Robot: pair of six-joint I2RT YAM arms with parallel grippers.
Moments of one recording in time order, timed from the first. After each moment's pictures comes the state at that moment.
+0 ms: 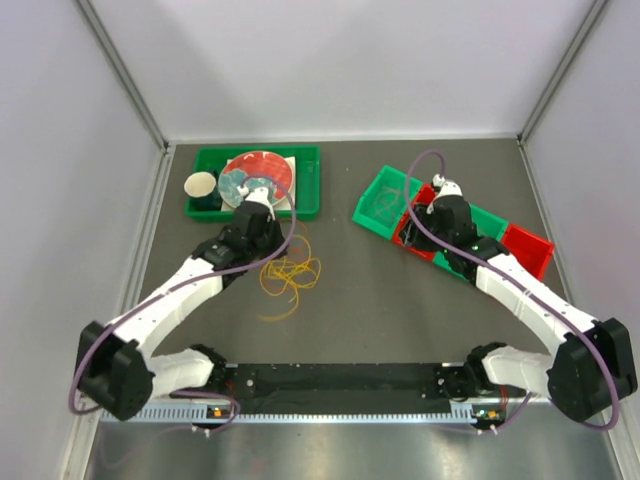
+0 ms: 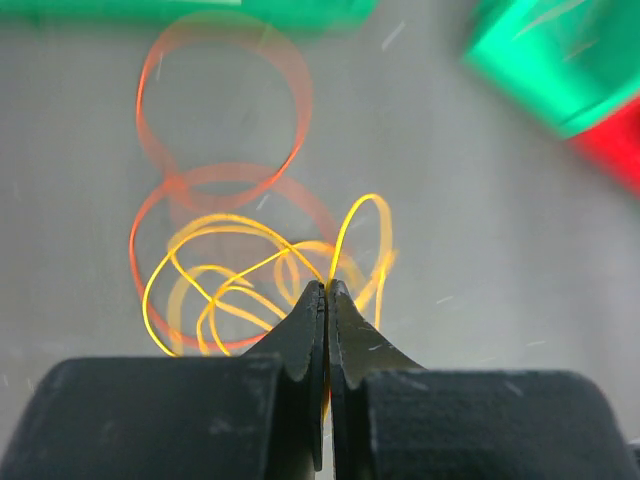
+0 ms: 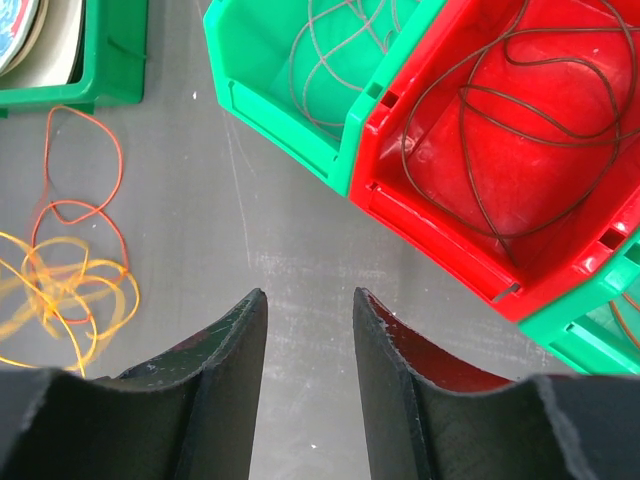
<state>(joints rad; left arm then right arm) -0.52 1.20 0.83 -0.36 -0.09 -0.54 0.43 1.16 0.79 -0.25 0.05 0.50</state>
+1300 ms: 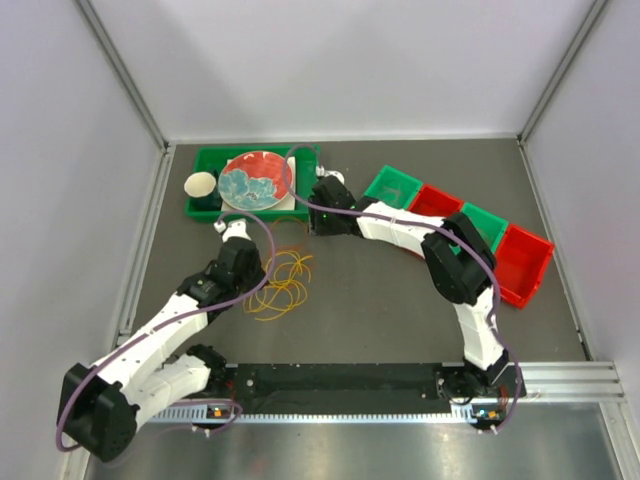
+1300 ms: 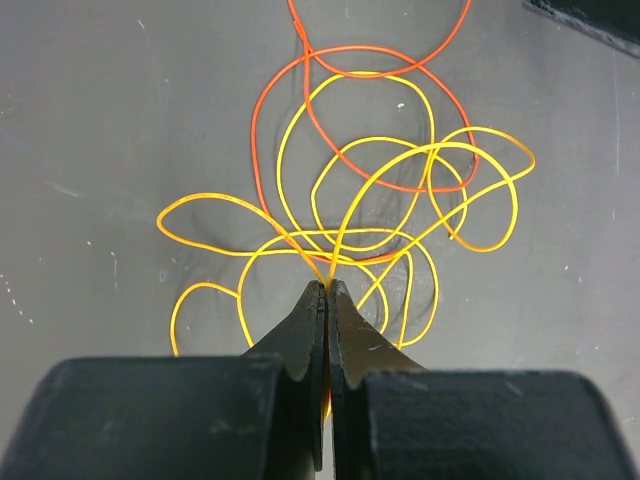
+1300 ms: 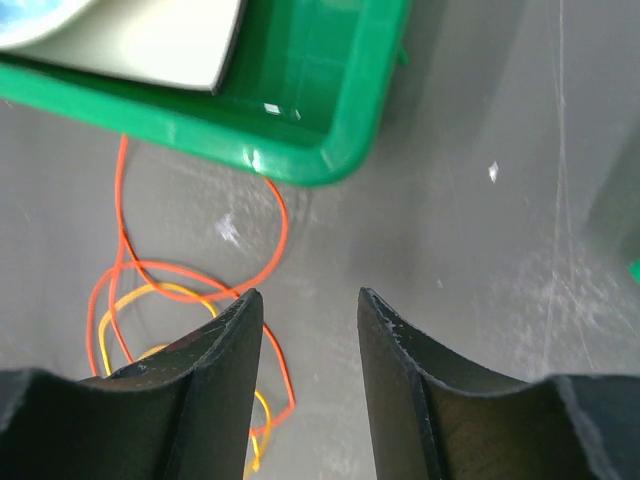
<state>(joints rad) -0.50 0.93 0.59 -0.44 -0.22 -0.62 0.77 2.08 1.55 -0.29 0.10 0.57</state>
